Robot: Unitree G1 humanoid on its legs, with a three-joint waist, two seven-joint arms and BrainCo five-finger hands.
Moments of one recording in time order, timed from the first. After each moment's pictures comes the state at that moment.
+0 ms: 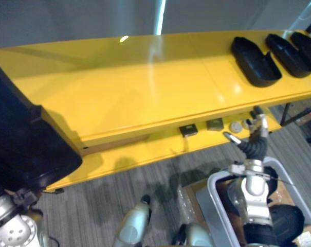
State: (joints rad) left arm 0.17 0.15 0.56 -0.41 -0.15 -0.43 0.30; right arm -0.04 -0.21 -0.29 -0.01 0.03 -0.46 -0.19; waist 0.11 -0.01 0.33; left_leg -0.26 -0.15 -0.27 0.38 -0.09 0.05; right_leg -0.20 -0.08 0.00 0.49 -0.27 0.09
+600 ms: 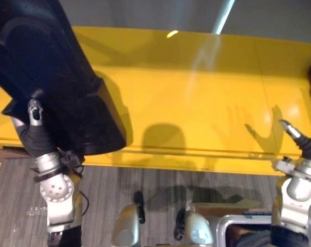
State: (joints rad) left arm 0.03 0.18 0.27 -0.32 -0.11 -0.40 0.33; right arm -0.04 -0.27 -0.46 -0.12 0.03 -0.46 -0.24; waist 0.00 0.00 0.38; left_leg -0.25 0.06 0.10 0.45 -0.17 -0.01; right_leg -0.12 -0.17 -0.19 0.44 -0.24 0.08
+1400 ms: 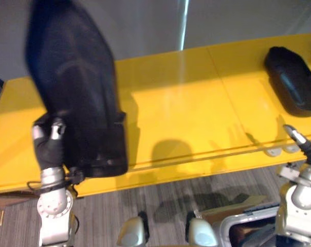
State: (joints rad) left arm 0.03 0.30 0.14 -0.37 -0.03 -0.15 0.11; right arm 0.09 -0.28 -0.45 -0.20 0.06 -0.42 -0.26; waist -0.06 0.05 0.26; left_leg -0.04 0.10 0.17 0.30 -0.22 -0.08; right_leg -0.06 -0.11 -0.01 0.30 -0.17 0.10
